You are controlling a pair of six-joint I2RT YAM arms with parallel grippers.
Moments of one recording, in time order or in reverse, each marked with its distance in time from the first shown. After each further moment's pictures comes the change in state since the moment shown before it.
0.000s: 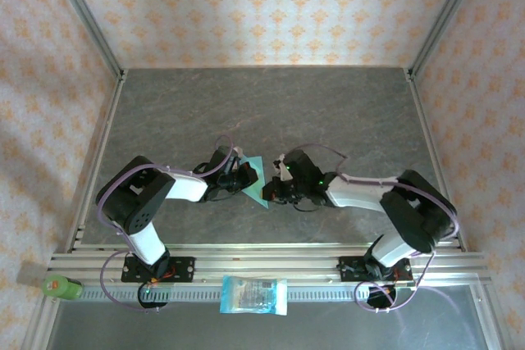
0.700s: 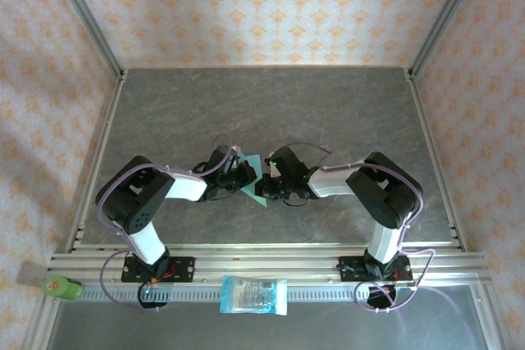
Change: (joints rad) left arm 0.007 0.000 0.001 0.002 -0.021 0.003; right arm 0.000 0.220 0.084 0.087 0.037 -0.045
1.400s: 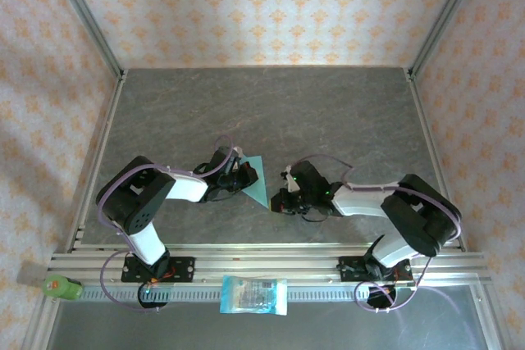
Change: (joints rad) left arm -0.011 0.000 -0.002 0.006 0.002 -0.011; right arm 0.000 -0.300 -0.238 -0.036 -0.045 0.021
